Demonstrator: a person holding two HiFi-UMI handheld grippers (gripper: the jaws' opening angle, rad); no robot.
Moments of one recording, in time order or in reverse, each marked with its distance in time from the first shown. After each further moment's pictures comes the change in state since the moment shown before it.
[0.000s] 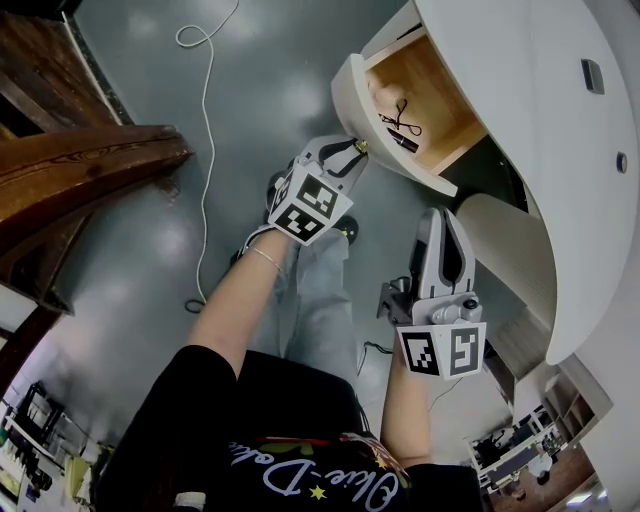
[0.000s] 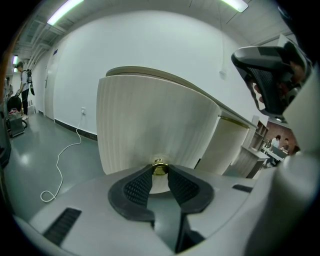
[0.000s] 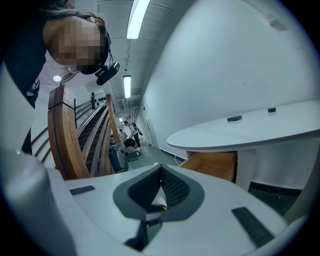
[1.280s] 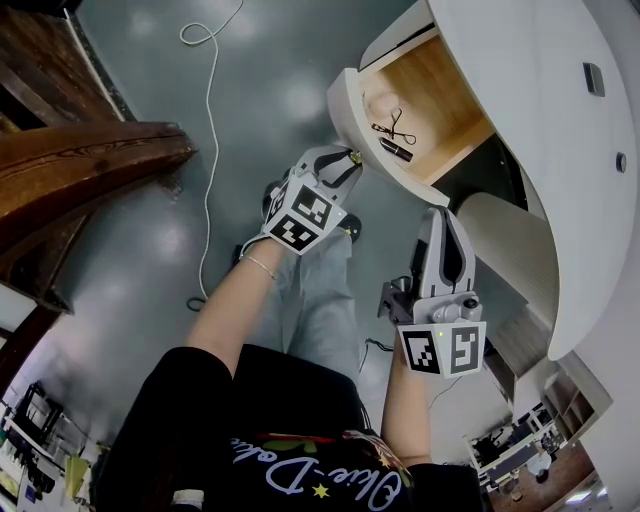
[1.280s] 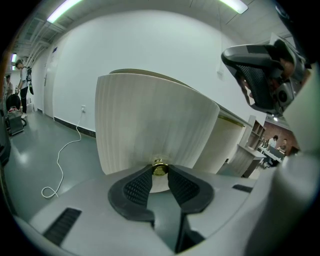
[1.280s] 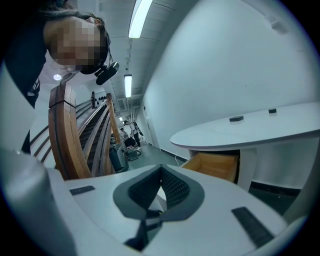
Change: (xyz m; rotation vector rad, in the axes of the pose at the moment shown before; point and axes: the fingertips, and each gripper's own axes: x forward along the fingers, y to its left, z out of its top) left arm -0.028 -0.005 -0.022 -0.002 0.020 -0.022; right arm -0.002 0.019 -0.002 -0.007 0.003 -0.004
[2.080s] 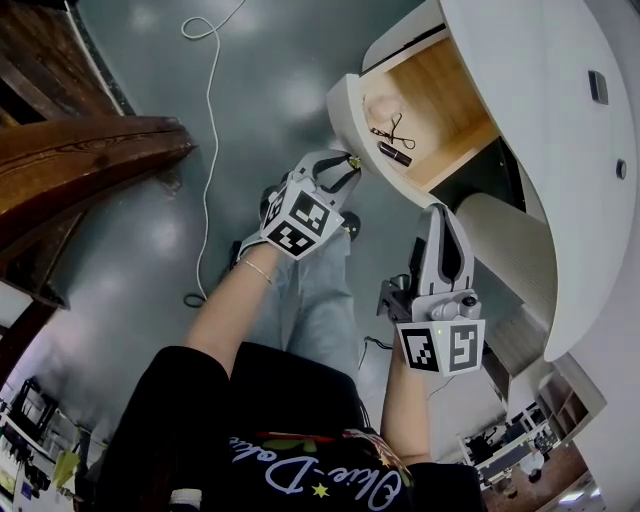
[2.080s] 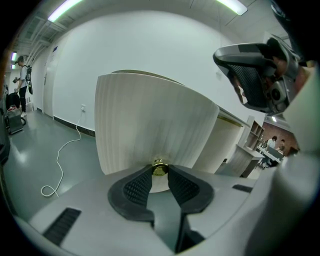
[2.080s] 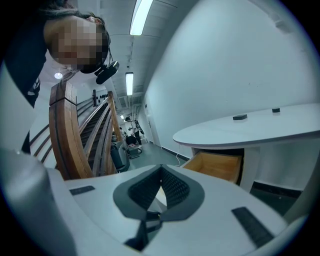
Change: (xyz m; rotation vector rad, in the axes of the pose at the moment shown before) left arm -0.008 -0.001 -0.002 -0.002 -0.002 -0.012; right arm 0.011 0.005 0.002 -0.011 0.023 0.011
